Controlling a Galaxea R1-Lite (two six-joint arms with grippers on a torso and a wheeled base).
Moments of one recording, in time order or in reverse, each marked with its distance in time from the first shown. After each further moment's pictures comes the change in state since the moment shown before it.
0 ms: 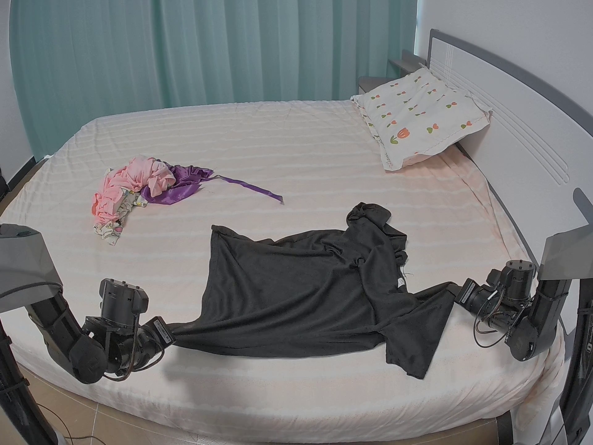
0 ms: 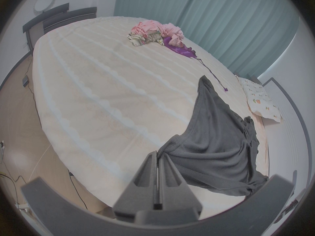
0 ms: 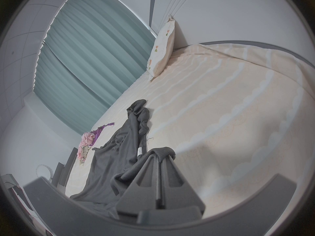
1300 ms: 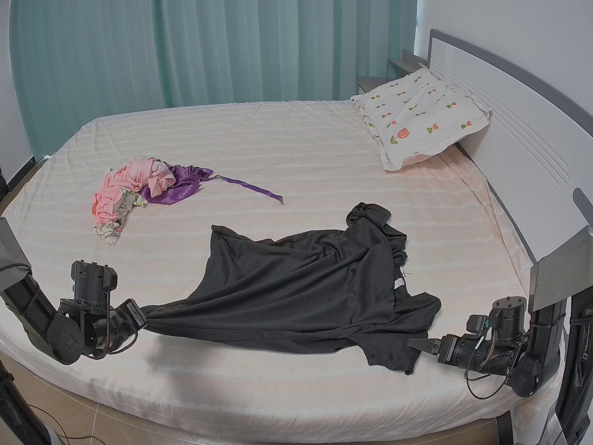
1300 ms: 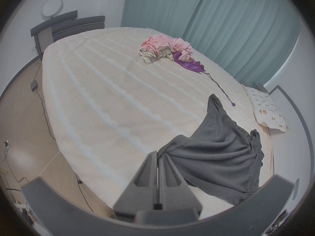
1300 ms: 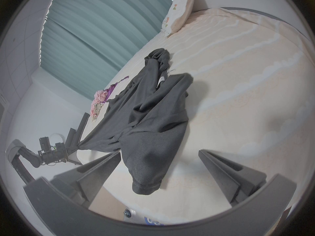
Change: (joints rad) left arm 0.155 -0.096 -0.050 0.112 0.000 0.098; right arm 0.167 -0.007 0.300 -0.065 0.137 -0.076
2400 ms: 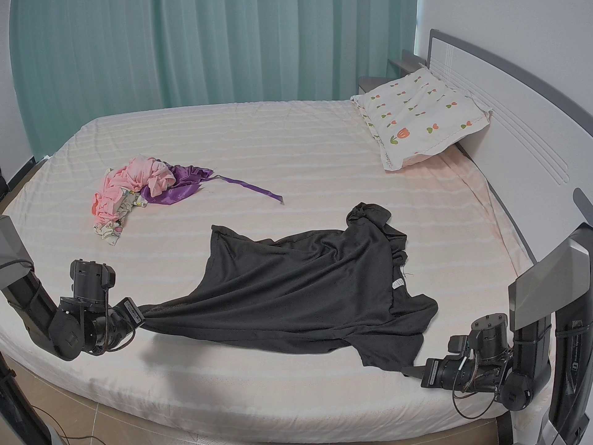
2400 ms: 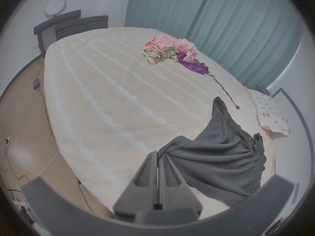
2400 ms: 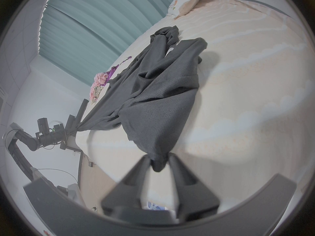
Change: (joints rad) left arm 0.033 0.029 -0.017 -0.005 -0.002 0.002; right arm 0.145 0.057 0.034 0.002 -0.049 0.005
